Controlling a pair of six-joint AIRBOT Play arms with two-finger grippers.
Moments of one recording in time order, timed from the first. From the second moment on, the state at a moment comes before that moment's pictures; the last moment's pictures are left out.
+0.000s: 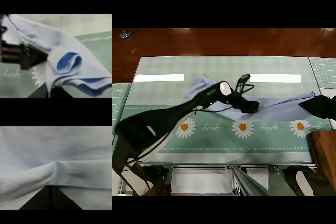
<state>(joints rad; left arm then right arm) -0.79 -1.87 1.50 0.65 -0.85 -1.41 -0.22 -0.61 0.96 -1.07 1.41 1.59</state>
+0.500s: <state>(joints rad) -0.65 -1.81 1.52 0.39 -0.88 -1.37 -0.21 -0.60 0.96 -1.03 1.36 1.57</state>
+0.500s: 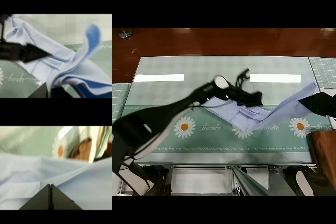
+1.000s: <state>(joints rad) -0.12 -1.29 1.40 0.60 -1.08 -1.30 0.17 -0.97 1.07 -0.91 1.09 1.56</state>
